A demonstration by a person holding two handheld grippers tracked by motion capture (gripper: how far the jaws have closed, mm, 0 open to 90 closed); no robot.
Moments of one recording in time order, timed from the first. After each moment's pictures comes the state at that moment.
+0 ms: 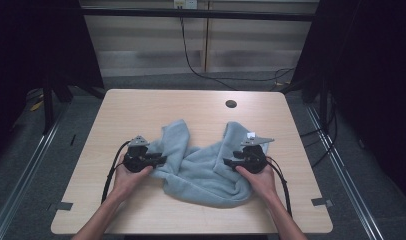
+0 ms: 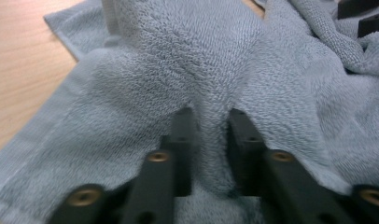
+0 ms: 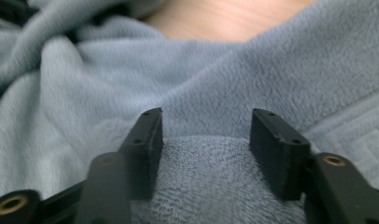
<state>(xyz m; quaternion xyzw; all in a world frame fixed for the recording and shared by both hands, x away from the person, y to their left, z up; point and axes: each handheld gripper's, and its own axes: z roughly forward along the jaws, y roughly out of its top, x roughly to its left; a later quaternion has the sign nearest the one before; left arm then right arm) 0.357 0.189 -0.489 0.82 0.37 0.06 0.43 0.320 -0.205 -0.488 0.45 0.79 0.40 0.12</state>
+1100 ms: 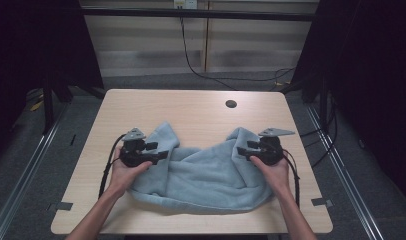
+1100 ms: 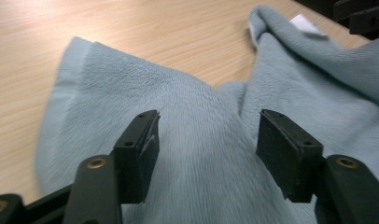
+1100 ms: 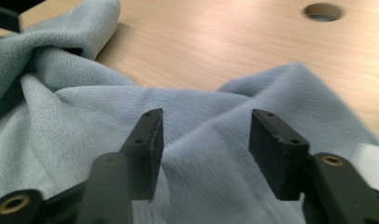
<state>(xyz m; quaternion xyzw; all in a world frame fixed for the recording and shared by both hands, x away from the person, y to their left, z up) 0.364 0.173 -0.464 0.81 0.35 0.08 0.46 0.334 -0.230 -0.457 0.47 0.76 0.42 0.15</state>
